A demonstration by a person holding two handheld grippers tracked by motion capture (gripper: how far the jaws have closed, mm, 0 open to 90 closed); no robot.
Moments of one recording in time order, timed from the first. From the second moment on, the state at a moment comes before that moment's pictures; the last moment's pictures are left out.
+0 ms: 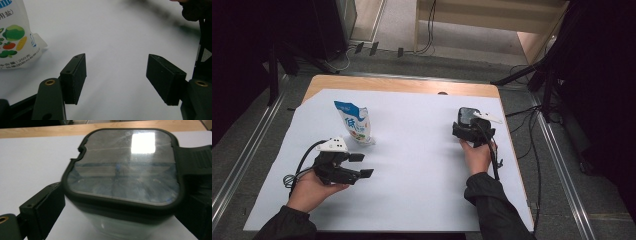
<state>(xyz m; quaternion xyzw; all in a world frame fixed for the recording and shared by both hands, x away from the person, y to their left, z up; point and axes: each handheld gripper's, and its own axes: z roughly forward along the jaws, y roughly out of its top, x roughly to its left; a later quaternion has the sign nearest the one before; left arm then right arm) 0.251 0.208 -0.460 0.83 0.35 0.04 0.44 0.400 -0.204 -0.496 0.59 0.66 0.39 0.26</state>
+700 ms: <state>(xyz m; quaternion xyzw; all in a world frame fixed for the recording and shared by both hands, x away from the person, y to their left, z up) 0.247 0.218 -0.463 0.82 0.38 0.04 0.43 0.422 -0.207 -0.505 0.55 0.69 0.38 0.27</state>
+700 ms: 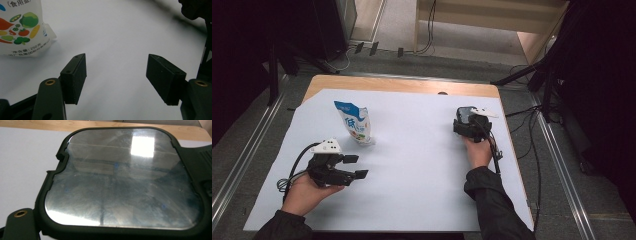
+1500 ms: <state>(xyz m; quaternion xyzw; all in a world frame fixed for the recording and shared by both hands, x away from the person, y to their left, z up) 0.262 0.204 -0.463 0.82 0.38 0.03 0.43 0.401 -0.219 -0.488 0.53 0.71 0.39 0.24</state>
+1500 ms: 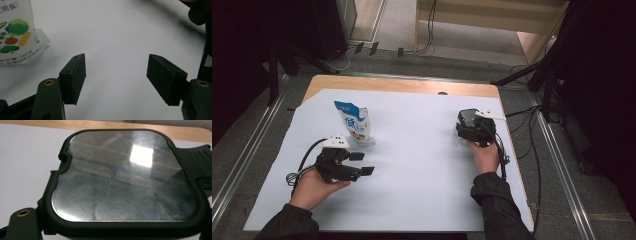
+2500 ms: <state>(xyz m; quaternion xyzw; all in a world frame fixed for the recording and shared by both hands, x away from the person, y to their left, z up) 0.288 0.170 -0.464 0.83 0.35 0.01 0.43 0.344 -0.179 -0.484 0.48 0.75 0.40 0.21</state>
